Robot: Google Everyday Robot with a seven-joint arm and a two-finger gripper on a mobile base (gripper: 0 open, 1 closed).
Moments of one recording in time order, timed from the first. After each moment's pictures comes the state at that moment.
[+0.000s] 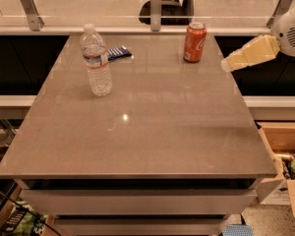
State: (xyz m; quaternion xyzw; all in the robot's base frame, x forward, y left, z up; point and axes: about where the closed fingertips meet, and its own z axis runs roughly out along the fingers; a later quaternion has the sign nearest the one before) arm 0.572 -0.244 0.977 -0.30 0.86 0.04 0.41
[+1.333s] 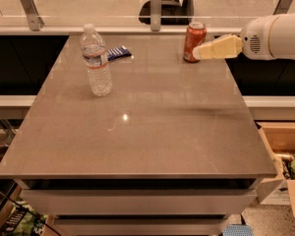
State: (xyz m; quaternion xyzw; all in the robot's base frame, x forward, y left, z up) arm 0.634 -0.199 0.962 -0.26 0.80 0.13 0.52
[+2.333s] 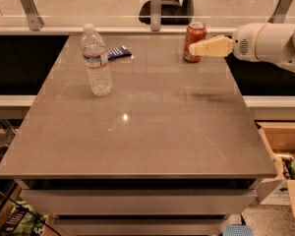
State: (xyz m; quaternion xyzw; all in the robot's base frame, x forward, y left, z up) arm 0.688 -0.201 0.936 -0.23 0.78 0.16 0.56
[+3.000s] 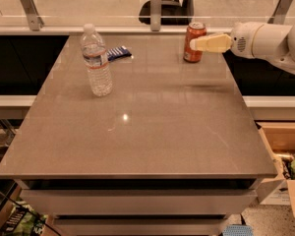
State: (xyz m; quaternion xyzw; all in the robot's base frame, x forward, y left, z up) arm 0.728 -0.206 0.930 -0.24 0.76 0.19 0.58
